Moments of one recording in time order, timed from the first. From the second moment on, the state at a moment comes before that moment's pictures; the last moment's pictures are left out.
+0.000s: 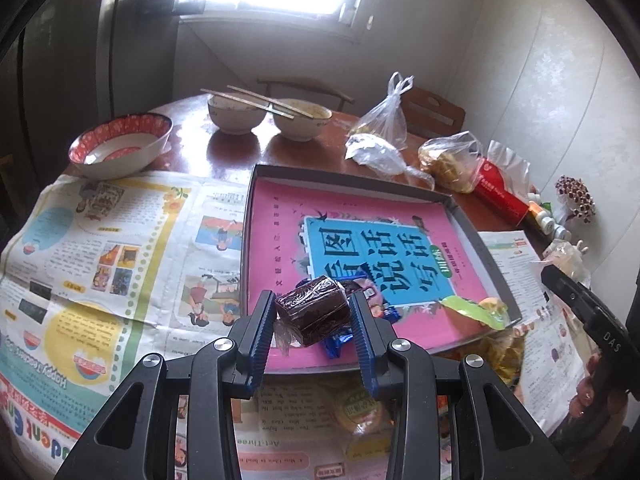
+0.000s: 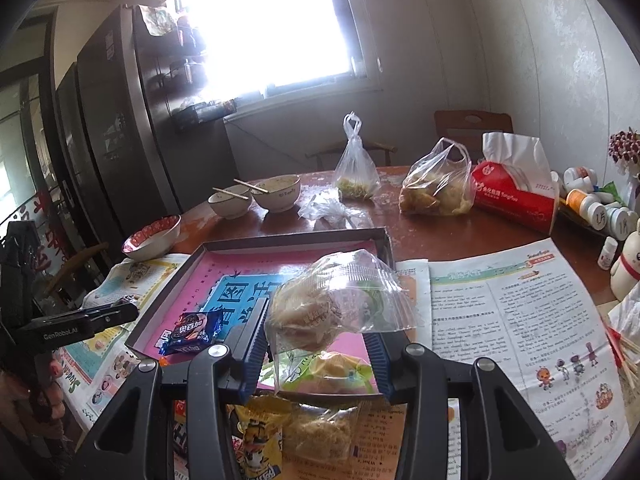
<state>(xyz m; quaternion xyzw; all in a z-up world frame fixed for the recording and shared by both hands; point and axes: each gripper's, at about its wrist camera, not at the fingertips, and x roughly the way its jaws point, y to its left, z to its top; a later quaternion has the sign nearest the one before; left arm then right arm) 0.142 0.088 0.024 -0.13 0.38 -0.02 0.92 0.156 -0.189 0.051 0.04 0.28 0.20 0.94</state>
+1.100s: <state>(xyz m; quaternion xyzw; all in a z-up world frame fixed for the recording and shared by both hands) 0.165 0.080 -0.012 -0.10 0.41 0.00 0.90 0.176 -0.106 0.009 -0.04 0.36 0.27 0.89</state>
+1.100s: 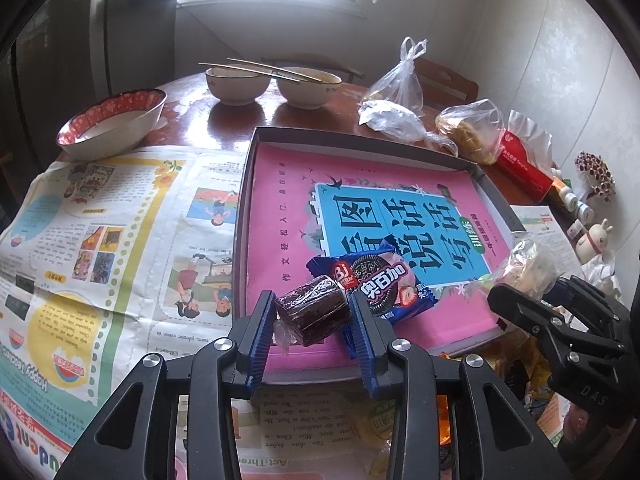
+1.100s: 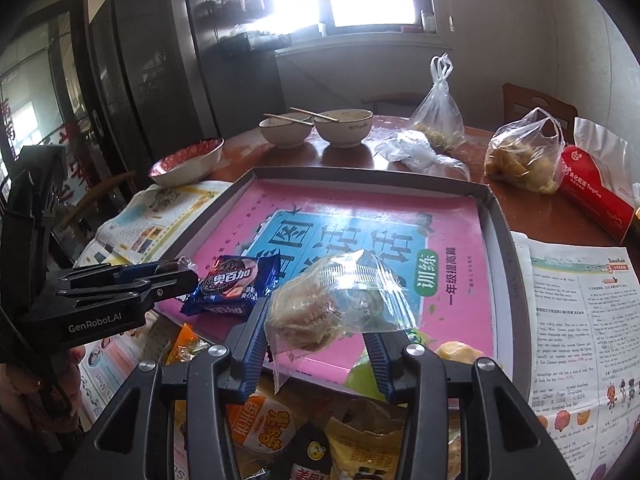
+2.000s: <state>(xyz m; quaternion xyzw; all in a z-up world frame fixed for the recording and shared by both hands) 0.167 0.073 -0.015 -0.10 0.42 -0.02 0.90 0.175 -0.095 -0.002 -0.08 0.38 0.26 0.88</state>
